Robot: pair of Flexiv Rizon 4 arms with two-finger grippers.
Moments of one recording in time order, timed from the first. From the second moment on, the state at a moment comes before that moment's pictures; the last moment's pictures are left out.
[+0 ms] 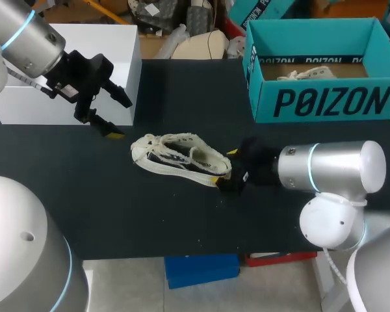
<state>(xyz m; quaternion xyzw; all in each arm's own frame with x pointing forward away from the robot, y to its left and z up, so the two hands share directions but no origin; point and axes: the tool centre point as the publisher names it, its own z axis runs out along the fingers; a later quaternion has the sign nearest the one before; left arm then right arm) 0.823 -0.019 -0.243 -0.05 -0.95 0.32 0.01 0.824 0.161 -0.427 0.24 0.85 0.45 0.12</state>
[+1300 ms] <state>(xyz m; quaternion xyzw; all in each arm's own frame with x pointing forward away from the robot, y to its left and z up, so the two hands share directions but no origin) 0.823 -0.019 -0.243 -0.05 -0.95 0.32 0.01 0.813 0.120 -0.398 0.15 0.88 0.44 0.07</state>
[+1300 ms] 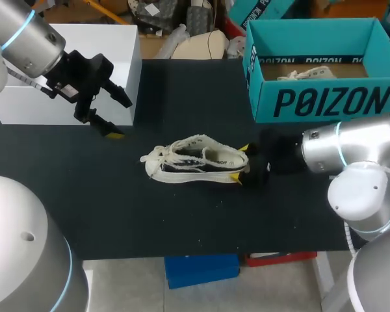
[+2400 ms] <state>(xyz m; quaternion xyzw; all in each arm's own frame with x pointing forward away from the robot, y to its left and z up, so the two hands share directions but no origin) 0.823 -0.019 -0.243 -0.05 -0.95 0.32 0.01 0.807 0.113 -0.424 0.13 0.90 0.42 0.06</state>
